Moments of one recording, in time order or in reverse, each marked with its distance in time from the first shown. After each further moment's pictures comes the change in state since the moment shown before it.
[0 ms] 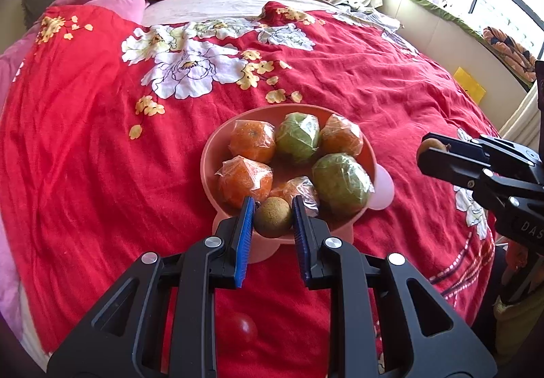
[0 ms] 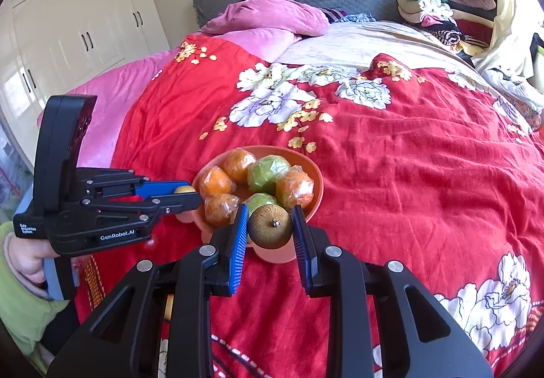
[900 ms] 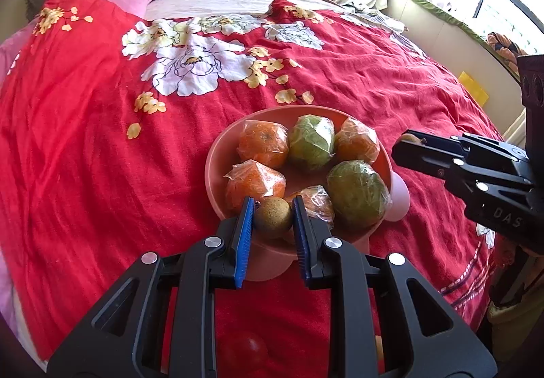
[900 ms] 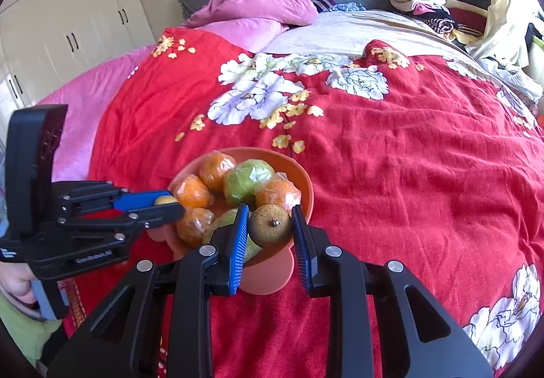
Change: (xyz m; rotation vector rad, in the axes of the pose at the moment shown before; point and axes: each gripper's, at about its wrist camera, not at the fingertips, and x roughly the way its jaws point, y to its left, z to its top) left arm 0.014 0.009 0.003 -0.021 -0.003 0.000; right arm 0.040 -0.012 0.009 0.027 0.037 -0.040
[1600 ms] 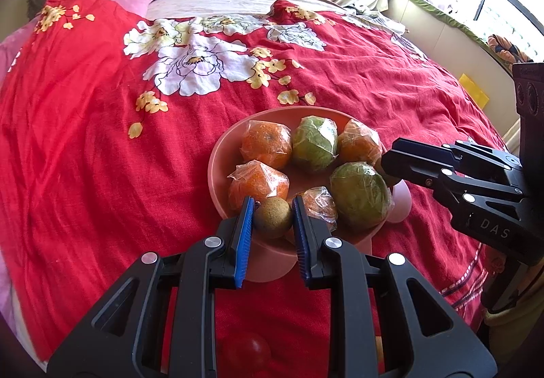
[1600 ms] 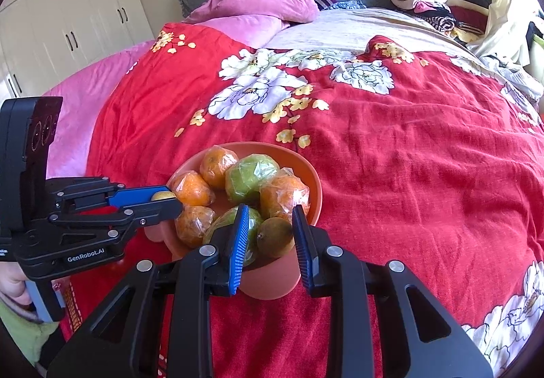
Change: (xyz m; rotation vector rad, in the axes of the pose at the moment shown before) left arm 0.000 0.002 0.000 -0.004 -0.001 0.000; right arm 0.009 0.003 -0.003 0.008 0.001 0.007
